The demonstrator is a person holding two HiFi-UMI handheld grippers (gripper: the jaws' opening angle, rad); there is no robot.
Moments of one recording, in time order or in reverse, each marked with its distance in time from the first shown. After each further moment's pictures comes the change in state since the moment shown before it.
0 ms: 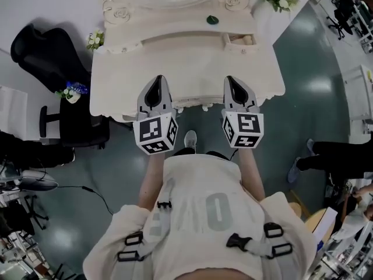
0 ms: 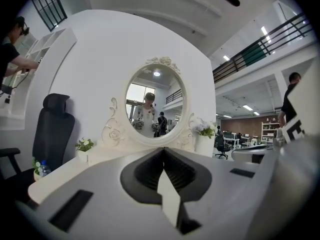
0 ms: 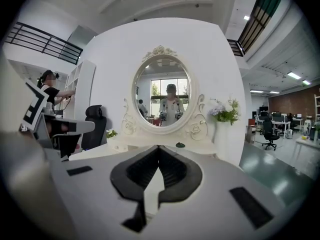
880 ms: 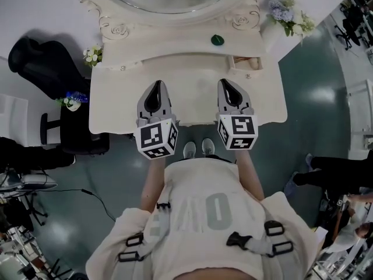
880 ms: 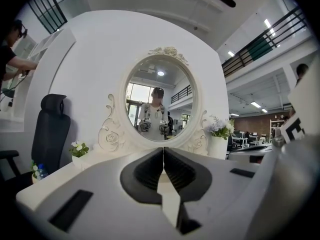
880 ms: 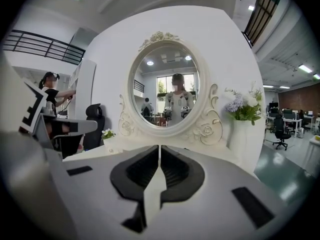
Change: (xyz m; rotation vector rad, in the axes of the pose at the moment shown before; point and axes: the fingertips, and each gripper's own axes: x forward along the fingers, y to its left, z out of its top) left arm 0.101 0.023 0.011 0.009 -0.004 0.074; right arm 0.115 -0.024 0.020 -0.005 0.028 0.092
